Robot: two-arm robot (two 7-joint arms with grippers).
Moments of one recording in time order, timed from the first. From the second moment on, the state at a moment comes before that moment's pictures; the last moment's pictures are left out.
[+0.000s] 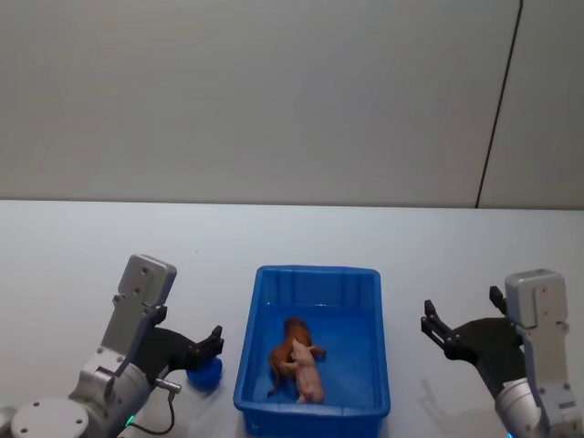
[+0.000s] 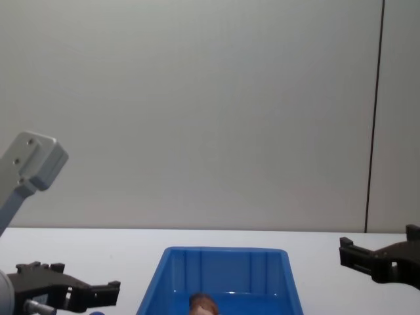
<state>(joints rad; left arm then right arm) -0.19 0.45 0.37 -1.50 -0.33 0.29 -0.01 -0.01 0.15 -0.28 -1.62 0.06 0.10 -0.11</state>
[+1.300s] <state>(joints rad) -0.25 0.41 0.36 -1.36 -0.35 0.37 -0.15 -0.01 0.15 -0.28 -1.62 0.06 0.10 -0.11</state>
